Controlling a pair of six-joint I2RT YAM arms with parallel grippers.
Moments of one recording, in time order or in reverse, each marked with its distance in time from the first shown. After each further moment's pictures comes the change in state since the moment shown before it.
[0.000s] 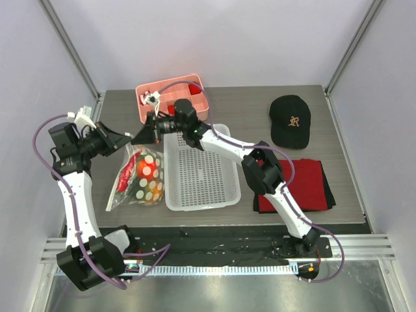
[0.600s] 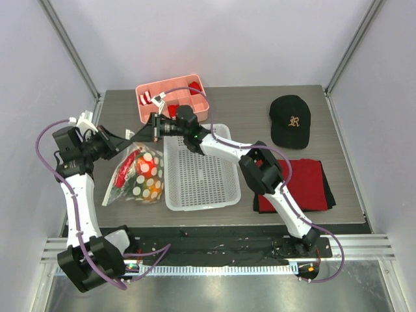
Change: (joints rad) left arm -0.001 -0.013 -0.062 0.034 -0.048 -0.022; right arm -0.001 0.008 -0.084 0.115 0.177 0.318
